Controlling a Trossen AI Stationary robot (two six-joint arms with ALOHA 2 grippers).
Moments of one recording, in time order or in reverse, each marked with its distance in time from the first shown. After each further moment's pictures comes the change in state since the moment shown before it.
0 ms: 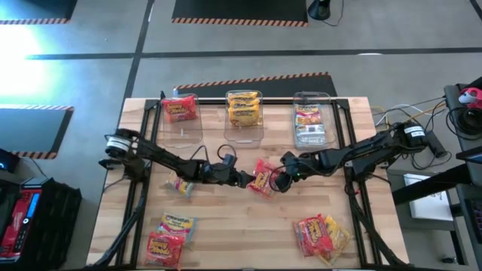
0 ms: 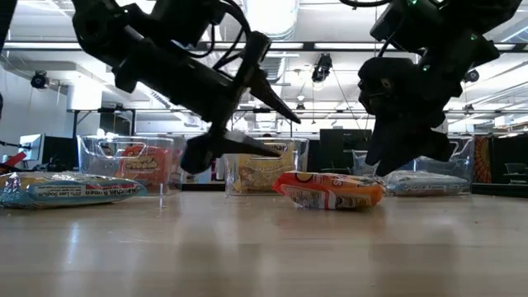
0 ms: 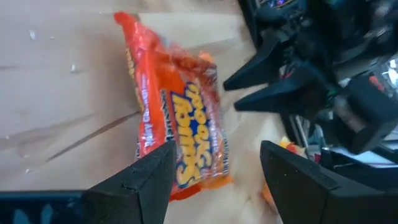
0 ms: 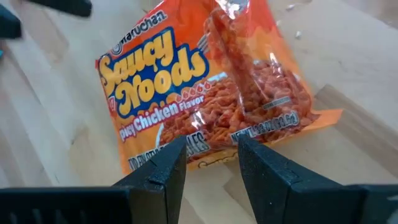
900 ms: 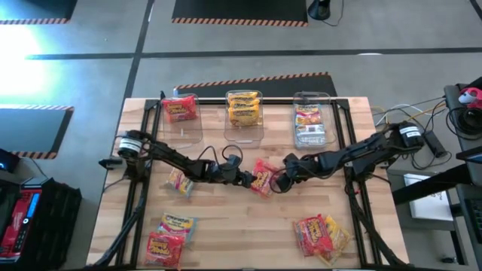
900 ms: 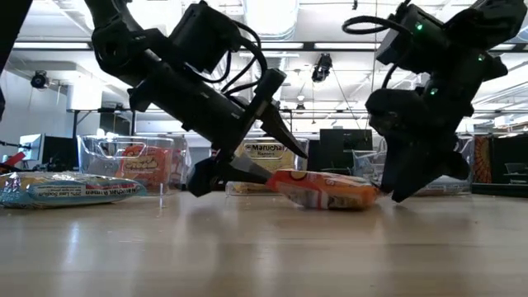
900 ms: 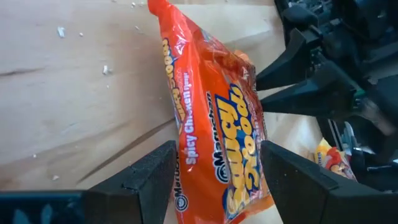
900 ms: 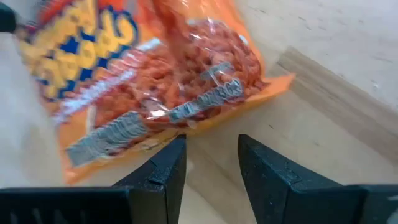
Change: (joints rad) left arm 0.034 0.109 0.047 -0.019 0.015 0.028; right arm 0.001 0.044 -0.065 0.035 0.007 0.073
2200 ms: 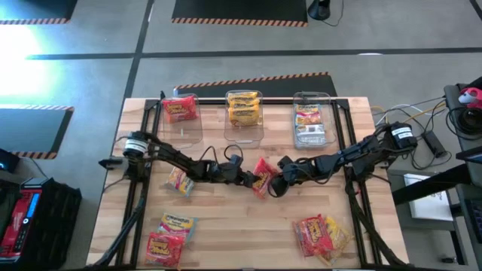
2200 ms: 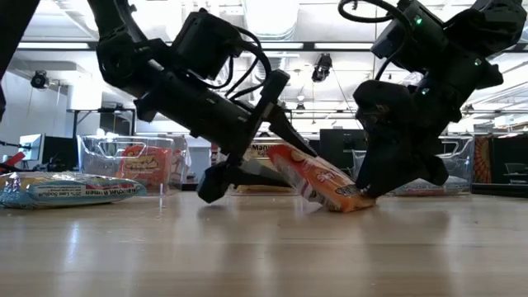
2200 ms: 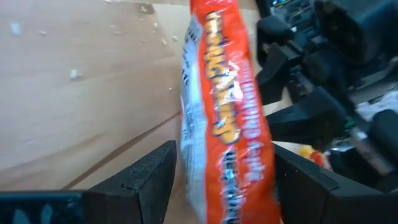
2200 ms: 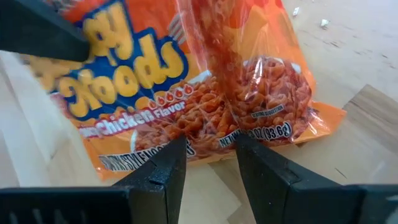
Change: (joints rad) left arm 0.008 0.061 0.002 0.142 0.027 0.006; right arm 0.034 0.105 0.004 0.194 0.059 -0.054
